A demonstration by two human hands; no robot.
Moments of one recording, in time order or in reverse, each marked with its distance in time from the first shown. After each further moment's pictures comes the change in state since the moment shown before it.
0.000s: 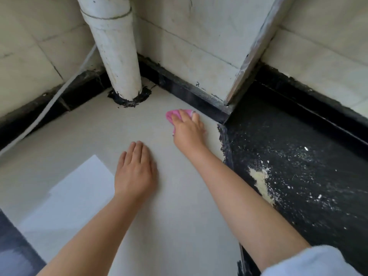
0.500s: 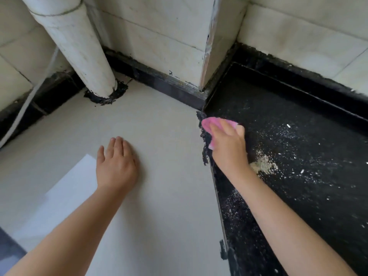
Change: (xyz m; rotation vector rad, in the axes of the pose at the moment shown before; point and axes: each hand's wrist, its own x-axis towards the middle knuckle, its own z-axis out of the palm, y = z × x) left_hand -0.001 0.021 -0.006 0.210 -0.052 -0.037; right_hand -0.105 0.096 -0.041 0.104 0.225 0.140
